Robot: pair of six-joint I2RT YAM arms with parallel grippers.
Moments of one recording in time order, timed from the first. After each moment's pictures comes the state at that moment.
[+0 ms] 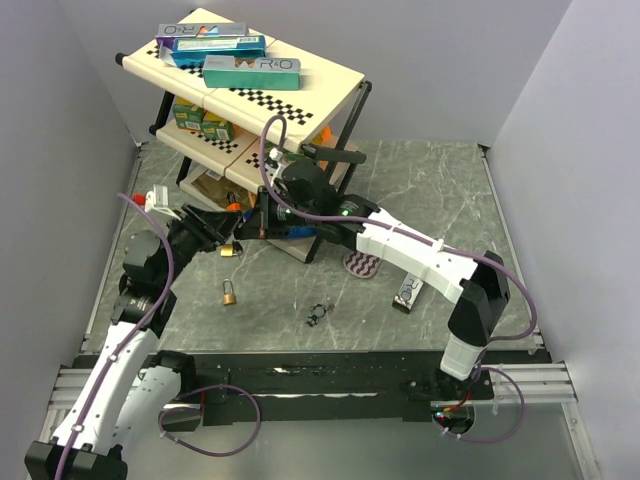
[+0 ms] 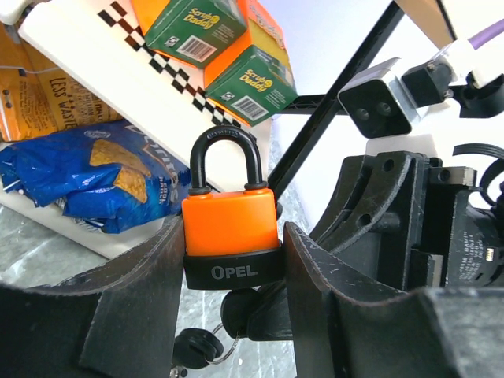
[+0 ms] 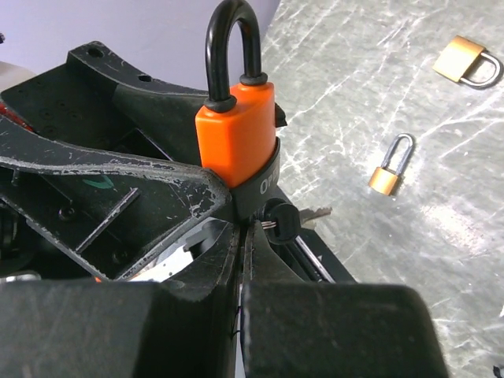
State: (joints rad) left arm -0.20 0.68 0.63 0.09 0.30 -0.85; right arm 0.91 1.74 1.66 -0.35 -0.30 0.83
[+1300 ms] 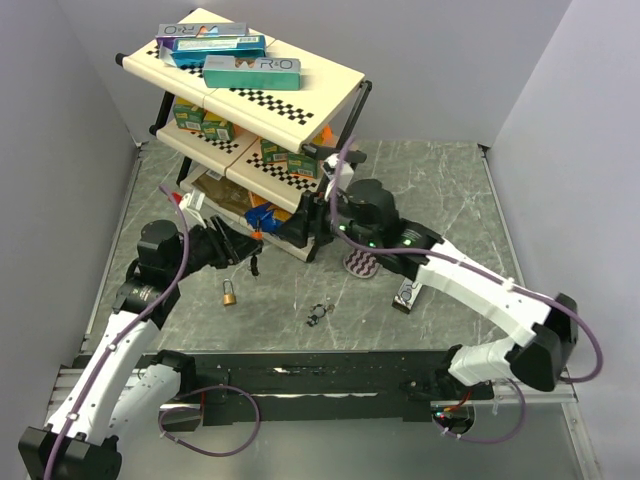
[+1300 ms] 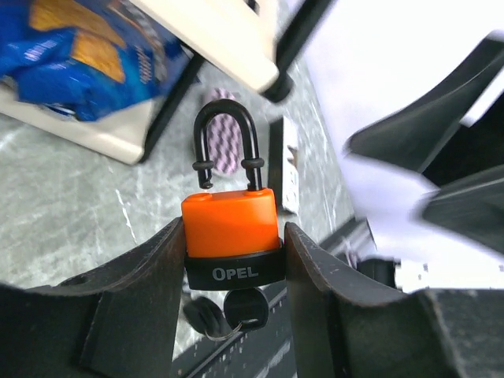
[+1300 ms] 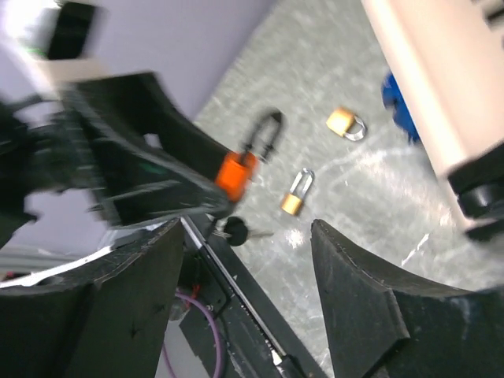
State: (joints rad) left arm -0.25 0.76 0.71 -0.20 0.48 -0.73; right arm 0.86 1.35 1.24 -0.19 -0.14 0.61
